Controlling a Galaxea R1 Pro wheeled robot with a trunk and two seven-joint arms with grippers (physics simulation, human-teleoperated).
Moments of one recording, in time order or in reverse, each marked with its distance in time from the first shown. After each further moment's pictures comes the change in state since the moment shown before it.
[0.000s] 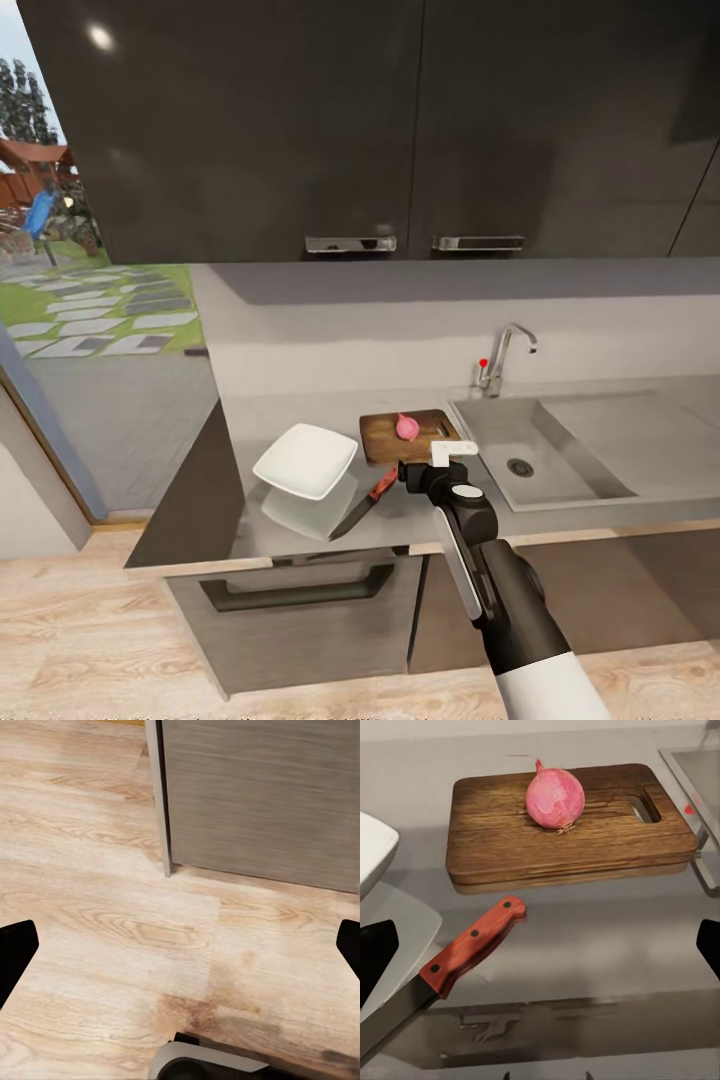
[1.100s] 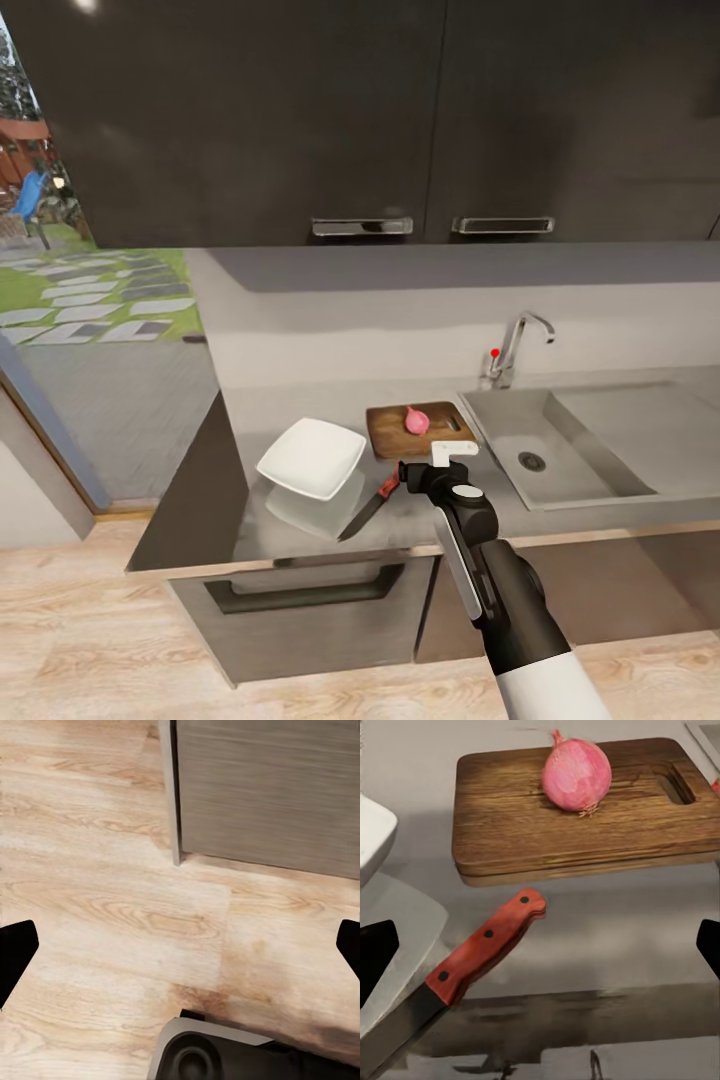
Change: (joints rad) left arm 0.000 -0.003 0.000 0.008 0.000 0.000 0.000; right arm 0.000 0.000 -0.001 0.000 0.001 0.000 0.000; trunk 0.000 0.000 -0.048
